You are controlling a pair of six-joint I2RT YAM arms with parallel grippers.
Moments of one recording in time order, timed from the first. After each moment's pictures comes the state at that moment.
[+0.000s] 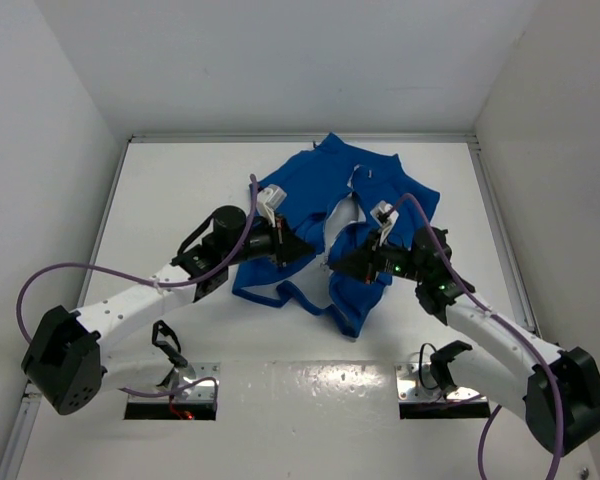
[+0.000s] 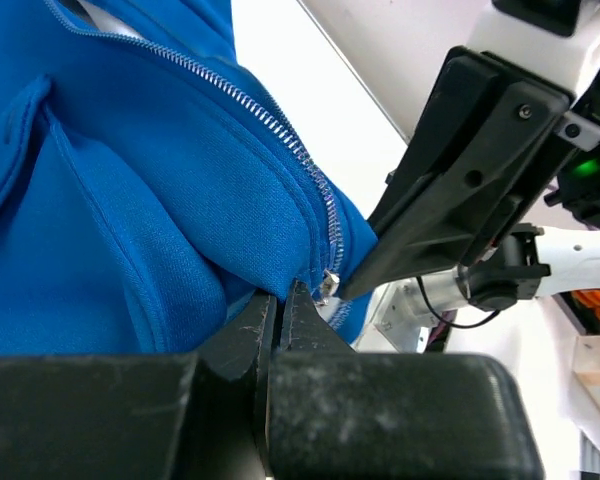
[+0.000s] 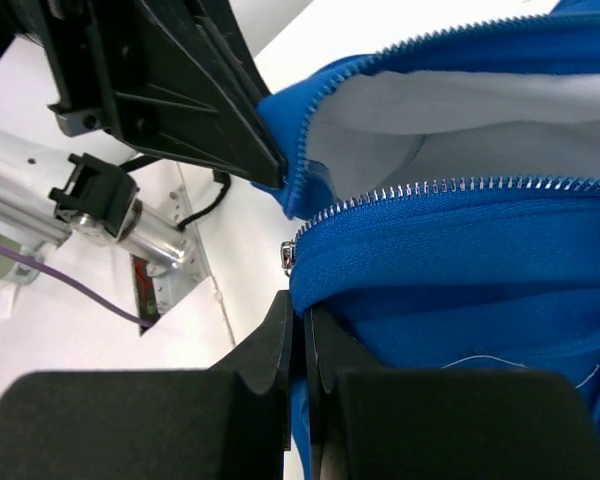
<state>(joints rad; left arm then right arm) -0.66 1.17 0.74 0.23 0.43 -0.55 0.44 0.98 0.40 0.40 -0.72 0.43</state>
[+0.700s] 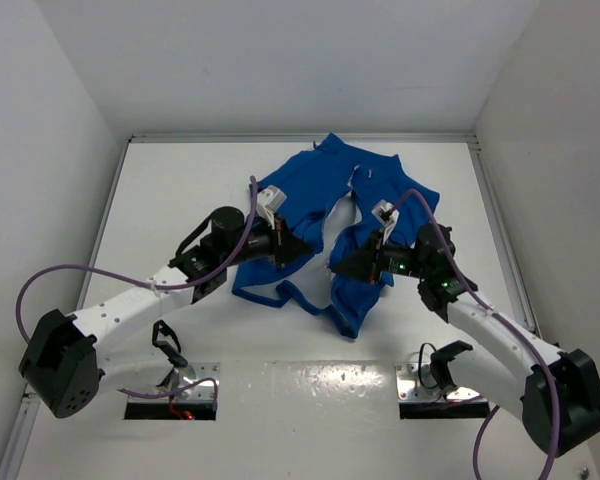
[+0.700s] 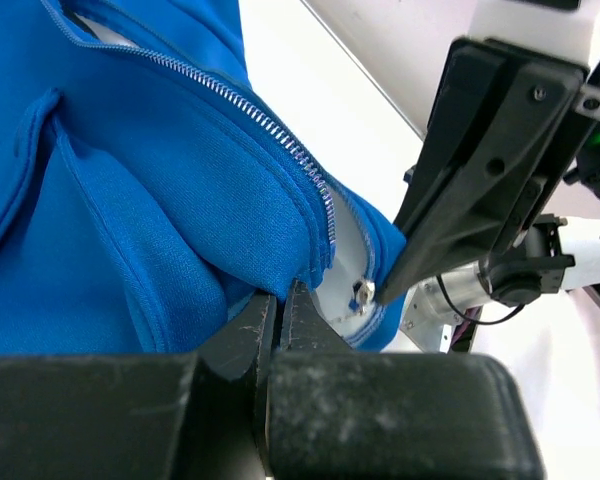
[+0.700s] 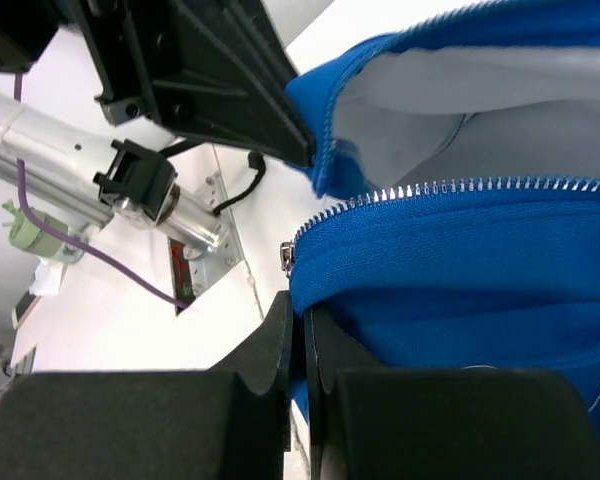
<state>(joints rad) -0.67 1.15 0.74 0.21 0.41 -0.47 0.40 0.98 0.42 0.38 -0.84 0.46</state>
